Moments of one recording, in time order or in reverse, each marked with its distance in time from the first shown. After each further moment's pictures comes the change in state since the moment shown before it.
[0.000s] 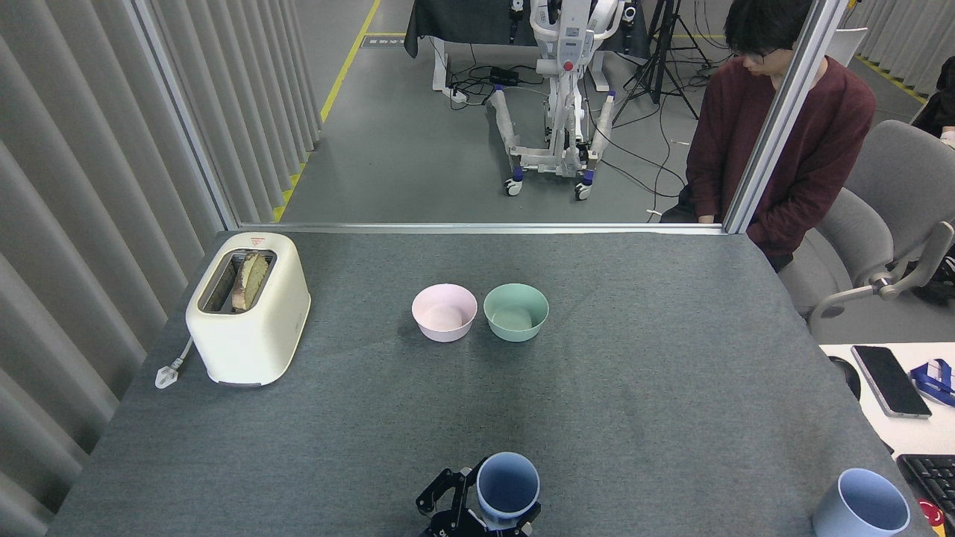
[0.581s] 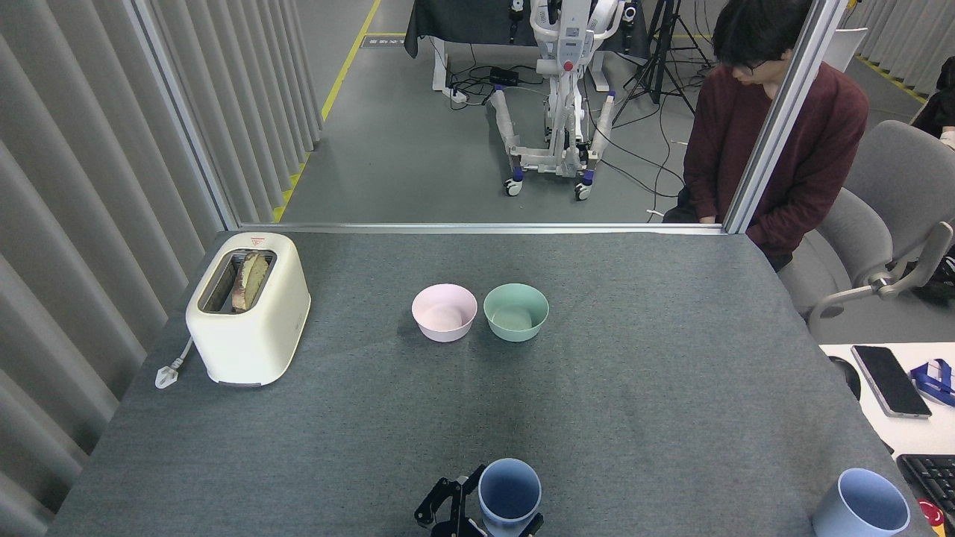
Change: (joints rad) left arm 0.032 -0.008 0.008 -0.006 0.002 -0.001 0.060; right arm 0.000 -0.001 0.000 -0.001 0.001 -0.007 0.004
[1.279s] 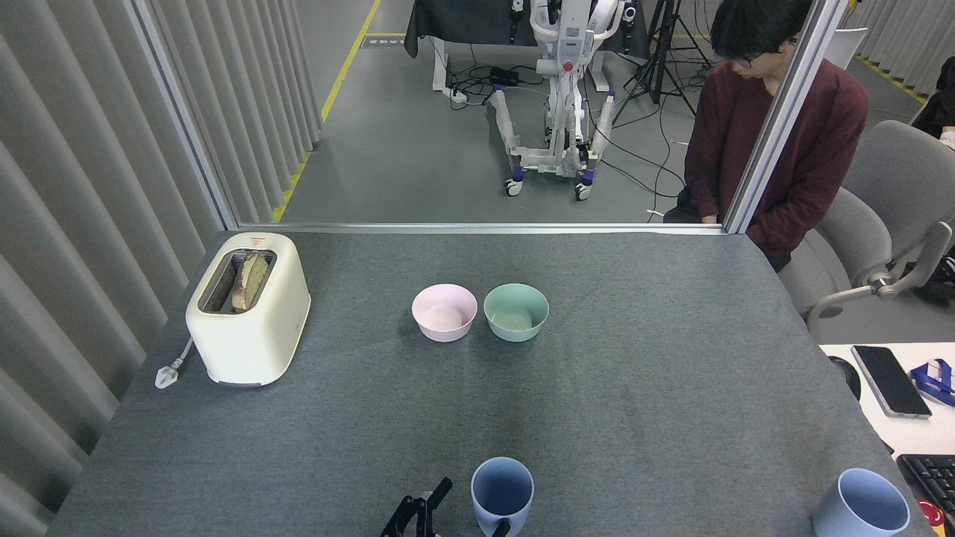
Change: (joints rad) left arm 0.110 0.015 0.105 -0.071 0.009 -0.017 0.035; right arm 0.000 -0.012 -0.004 -0.001 0.000 -0.001 -0.006
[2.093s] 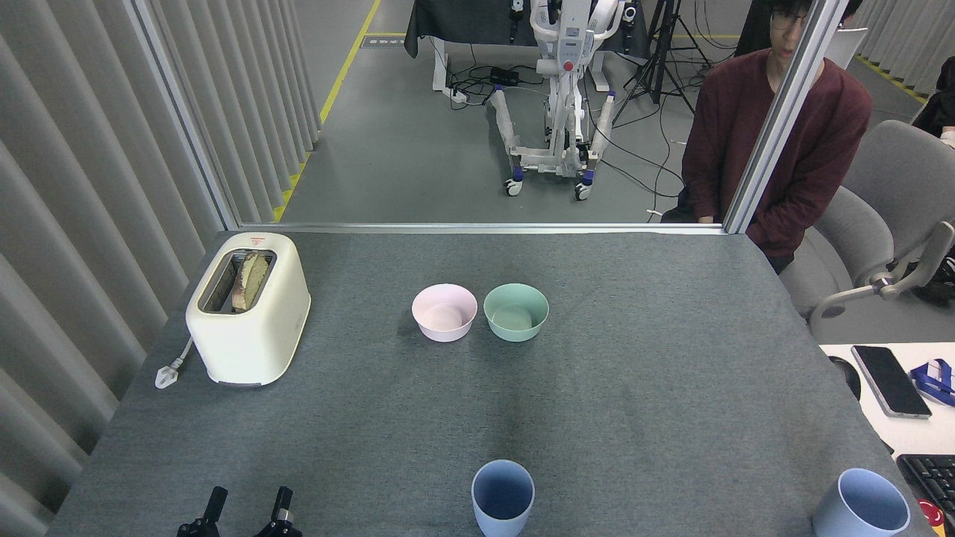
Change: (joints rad) left arm 0.133 0.114 0.506 -0.086 0.225 -0.016 -0.004; right arm -0.124 0.007 -0.023 0.157 -0.084 0.214 0.072
